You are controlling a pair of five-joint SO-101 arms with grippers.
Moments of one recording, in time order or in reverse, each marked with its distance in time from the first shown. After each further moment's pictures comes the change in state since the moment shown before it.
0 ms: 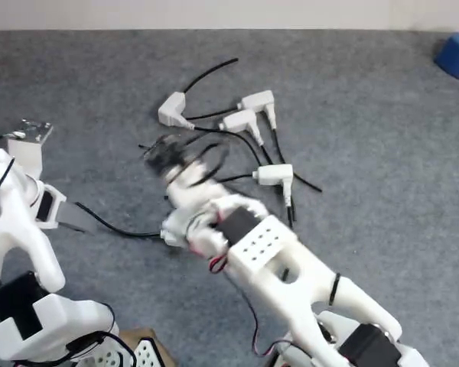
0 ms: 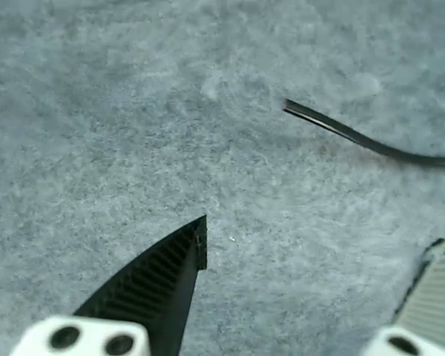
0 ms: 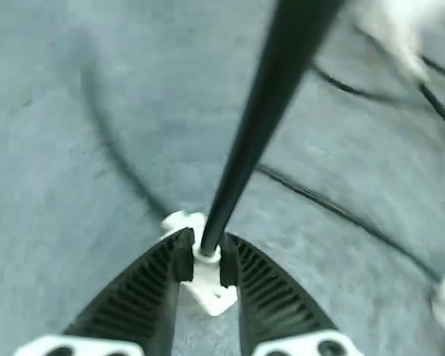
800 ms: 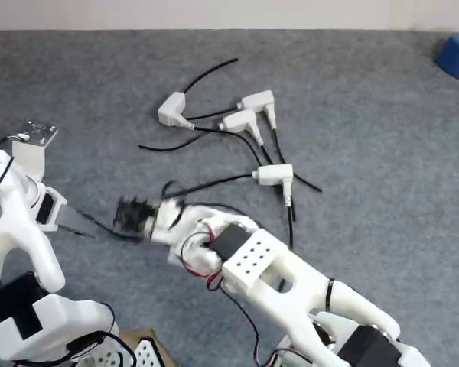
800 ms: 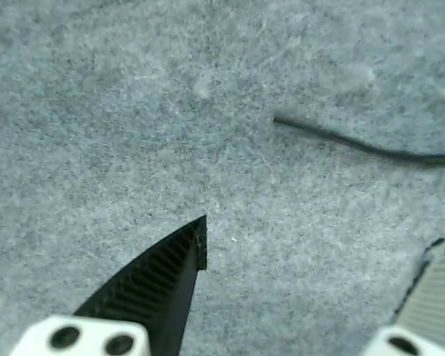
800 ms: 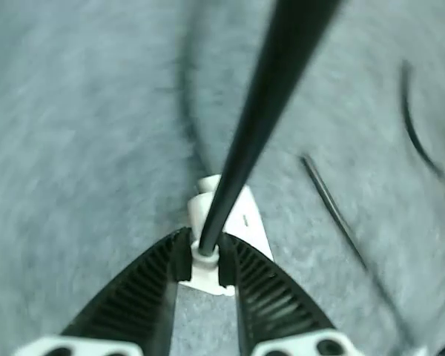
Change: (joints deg) left arm 0.0 0.0 0.6 -0.5 -2.4; right arm 0.9 -0.4 4.7 -2.5 11.8
